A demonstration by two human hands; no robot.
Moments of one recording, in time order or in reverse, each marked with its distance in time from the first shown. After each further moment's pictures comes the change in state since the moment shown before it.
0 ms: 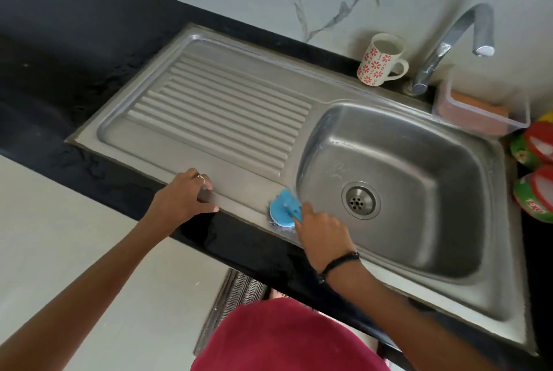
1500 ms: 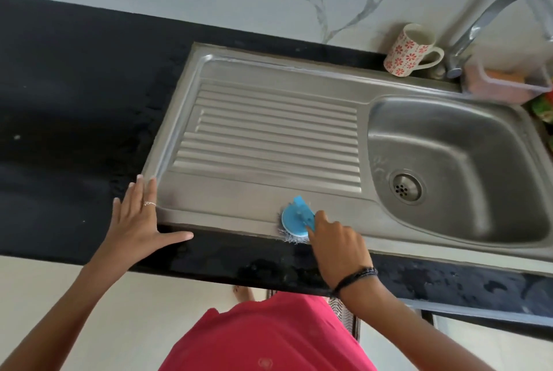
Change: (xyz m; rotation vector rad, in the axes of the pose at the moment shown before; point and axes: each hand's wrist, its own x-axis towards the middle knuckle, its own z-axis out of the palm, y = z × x) left_hand 0.071 -0.218 -0.104 0.148 -0.062 0.032; right_hand 0.074 -0.193 -0.020 0.112 0.081 0.322
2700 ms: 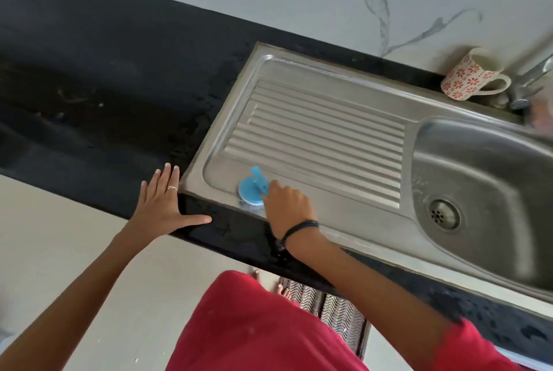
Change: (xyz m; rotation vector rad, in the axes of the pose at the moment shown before) left_hand -0.008 -0.049 0.008 -0.039 0.037 -0.101; right_hand 0.053 -0.116 -0.002 0.074 -0.087 -0.264
